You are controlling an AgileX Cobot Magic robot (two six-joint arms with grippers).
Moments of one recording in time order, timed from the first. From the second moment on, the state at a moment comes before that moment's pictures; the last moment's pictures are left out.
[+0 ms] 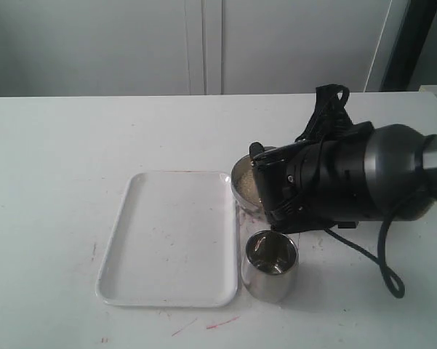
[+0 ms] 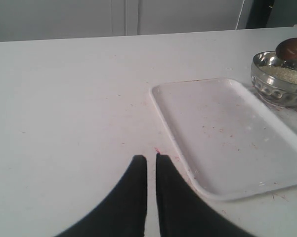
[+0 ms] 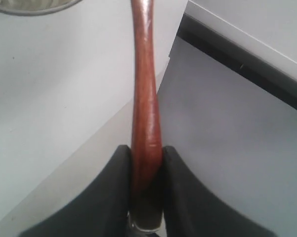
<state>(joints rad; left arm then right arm) -0.19 0.00 0.01 -0.16 0.08 -0.02 0.67 1.75 -0.98 -1.33 1.15 0.14</state>
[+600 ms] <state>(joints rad) -0.19 0.00 0.01 -0.16 0.08 -0.02 0.59 1.84 -0.98 -1.40 1.04 0.18</state>
